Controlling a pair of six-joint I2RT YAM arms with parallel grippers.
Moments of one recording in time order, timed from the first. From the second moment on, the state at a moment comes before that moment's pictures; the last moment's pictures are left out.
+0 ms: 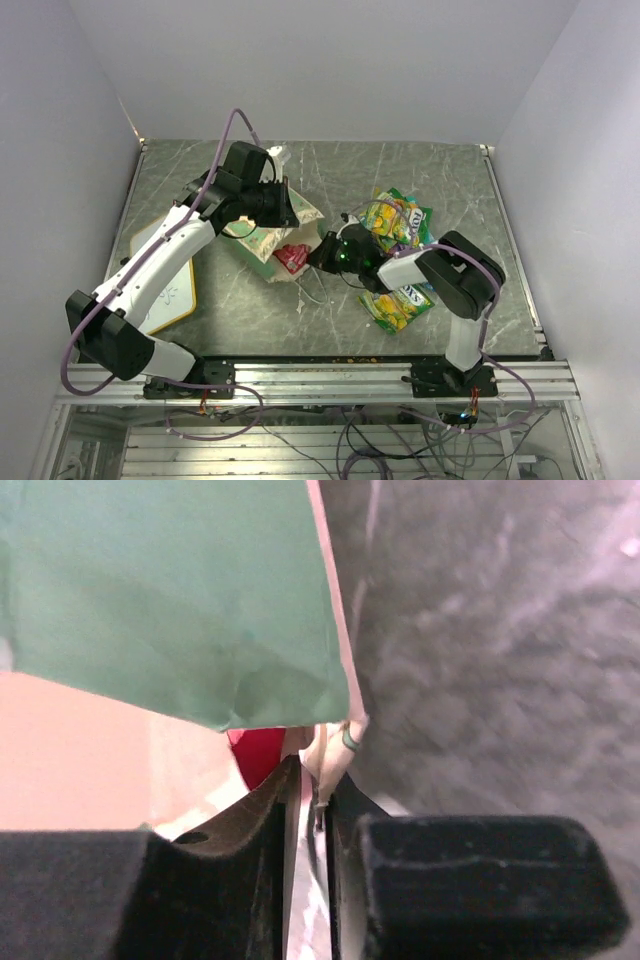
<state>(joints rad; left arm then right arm) -0.54 1.40 1.44 -0.77 0.27 -0.44 0.71 1.93 0.79 0.67 -0.14 0.96</state>
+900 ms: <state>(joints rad) -0.54 1.38 1.38 -0.75 0.33 -0.53 0.89 1.63 0.56 0.89 -0.21 -0.16</state>
